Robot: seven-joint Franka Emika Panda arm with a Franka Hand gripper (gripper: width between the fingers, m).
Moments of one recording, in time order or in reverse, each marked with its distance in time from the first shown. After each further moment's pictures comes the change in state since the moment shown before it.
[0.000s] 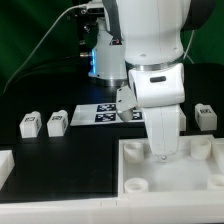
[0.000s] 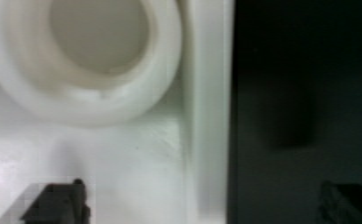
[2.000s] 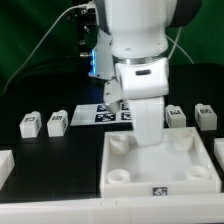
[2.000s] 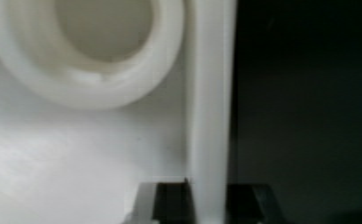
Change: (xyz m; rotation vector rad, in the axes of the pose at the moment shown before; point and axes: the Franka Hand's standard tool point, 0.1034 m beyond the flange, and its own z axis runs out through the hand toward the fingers) arm -0.011 -0.016 -0.005 -0.001 -0.014 -0.020
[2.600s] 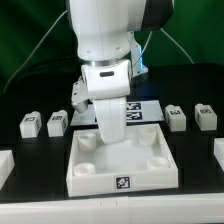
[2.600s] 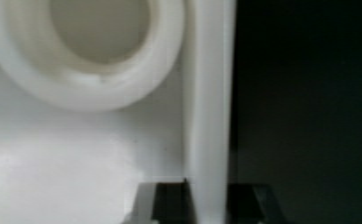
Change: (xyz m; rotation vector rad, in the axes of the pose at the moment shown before) arm -0.072 -0.037 0.004 0.029 -0.028 -0.057
